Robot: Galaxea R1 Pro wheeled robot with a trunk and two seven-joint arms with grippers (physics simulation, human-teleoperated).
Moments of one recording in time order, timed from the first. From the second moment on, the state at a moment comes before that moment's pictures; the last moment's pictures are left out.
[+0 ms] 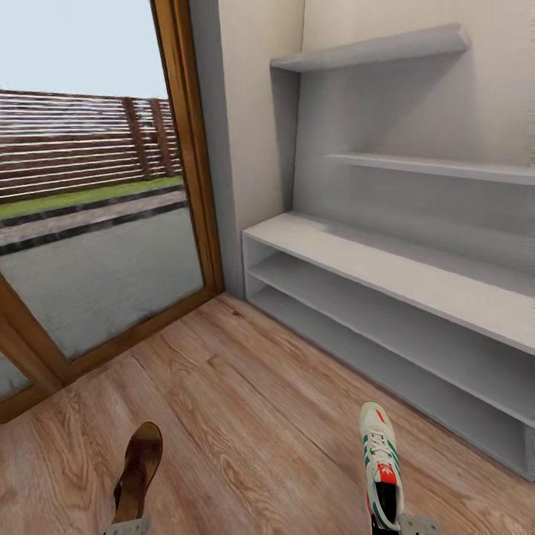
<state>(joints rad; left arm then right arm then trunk) -0.33 0.11 0.03 -0.09 0.14 -0.56 -0.05 -0.28 -0.05 -0.06 -0.25 0.00 -0.42 -0.13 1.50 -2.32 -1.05</state>
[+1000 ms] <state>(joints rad) -0.33 0.11 0.03 -0.09 0.14 -0.56 -0.05 -0.28 -0.05 -0.06 -0.25 0.00 -0.42 -0.12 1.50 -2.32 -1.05</state>
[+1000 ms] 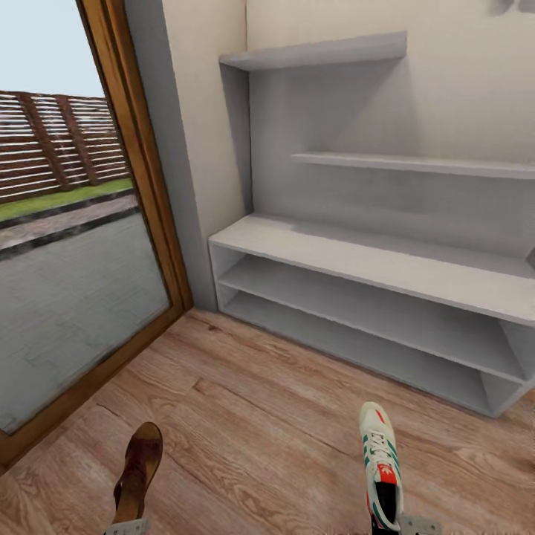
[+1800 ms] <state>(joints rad) -0.33 0.11 0.03 -0.09 0.14 -0.56 -0.05 -0.28 -0.05 -0.06 -0.25 0.00 -0.42 -0.12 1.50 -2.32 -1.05</state>
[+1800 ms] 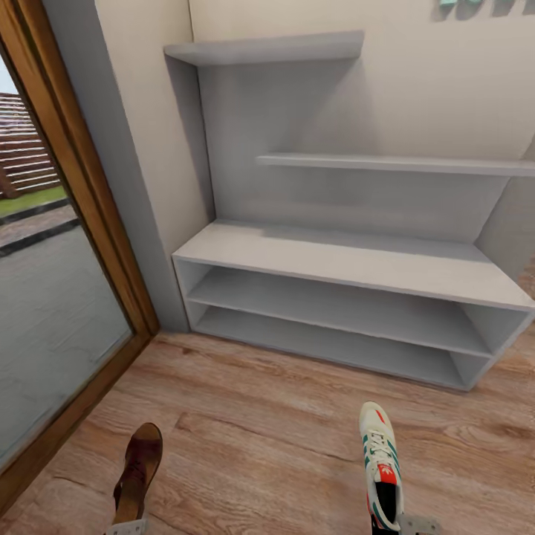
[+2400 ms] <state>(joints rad) -0.33 0.11 0.03 -0.09 0.14 -0.56 -0.05 -0.28 -0.05 -0.06 -0.25 0.00 -0.42 -0.12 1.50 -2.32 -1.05</state>
